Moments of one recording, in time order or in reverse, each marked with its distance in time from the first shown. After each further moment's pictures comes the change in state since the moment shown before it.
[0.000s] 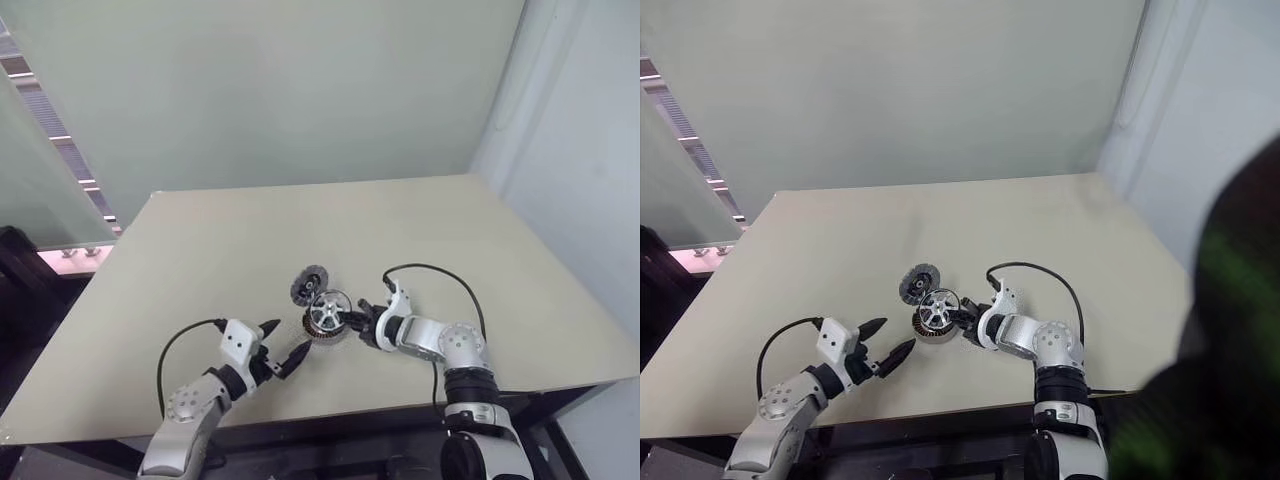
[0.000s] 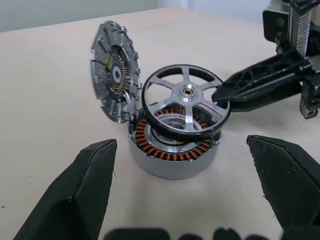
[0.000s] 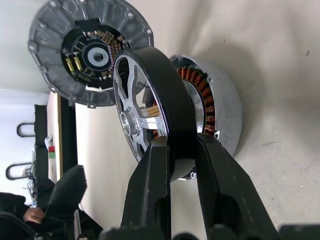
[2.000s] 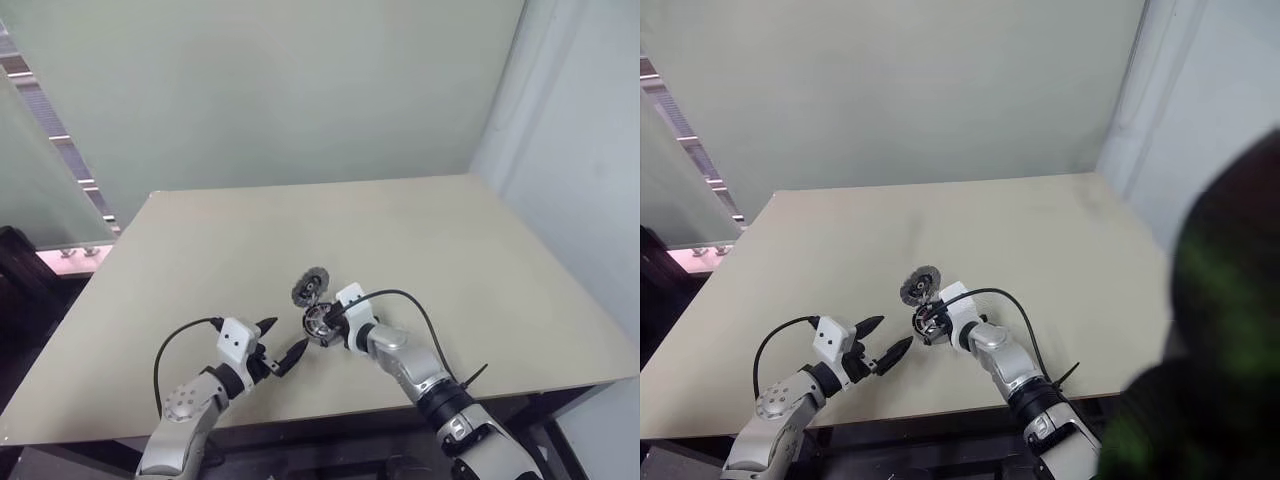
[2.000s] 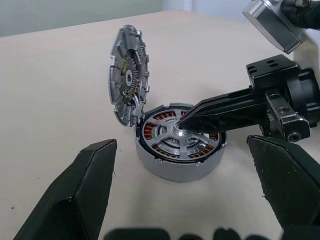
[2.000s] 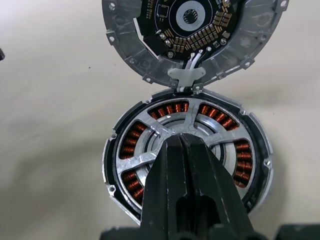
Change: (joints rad) left arm 0.000 0.000 0.006 -0.001 0.001 -0.004 0.000; right arm 0.028 -0.108 0.653 0.182 -0.656 -0.795 0.410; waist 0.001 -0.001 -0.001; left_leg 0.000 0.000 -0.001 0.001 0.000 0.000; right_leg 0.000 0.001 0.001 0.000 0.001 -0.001
